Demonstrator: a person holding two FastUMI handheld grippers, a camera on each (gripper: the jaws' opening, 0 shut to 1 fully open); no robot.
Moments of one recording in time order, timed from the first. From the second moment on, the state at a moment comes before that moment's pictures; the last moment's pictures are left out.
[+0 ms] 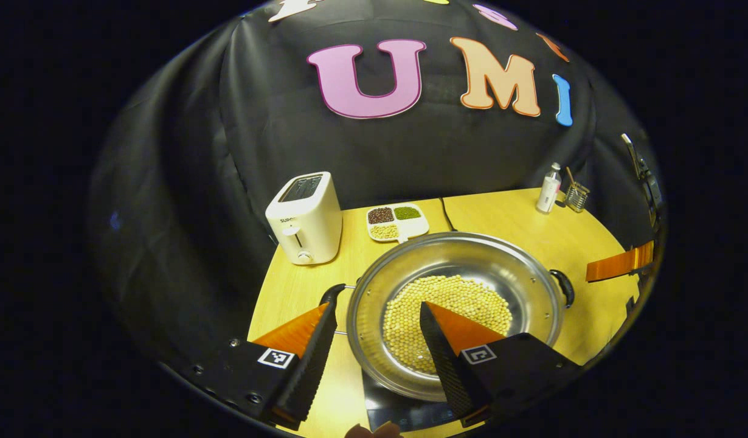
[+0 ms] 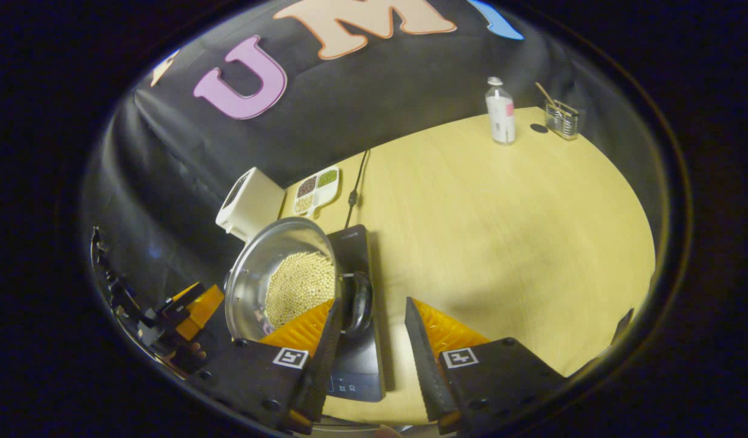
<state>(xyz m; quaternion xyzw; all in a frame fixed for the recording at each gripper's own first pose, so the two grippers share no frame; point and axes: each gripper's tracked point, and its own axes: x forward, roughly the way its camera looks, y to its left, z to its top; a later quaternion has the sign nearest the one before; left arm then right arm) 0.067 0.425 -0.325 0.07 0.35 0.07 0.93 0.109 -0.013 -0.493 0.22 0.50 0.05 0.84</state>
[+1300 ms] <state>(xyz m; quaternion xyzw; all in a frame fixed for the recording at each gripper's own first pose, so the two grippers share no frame) -0.059 0.157 -0.328 -0.03 0.42 0.08 0.90 -0.029 -0.210 -0.494 0.22 0.48 0.08 0.85</state>
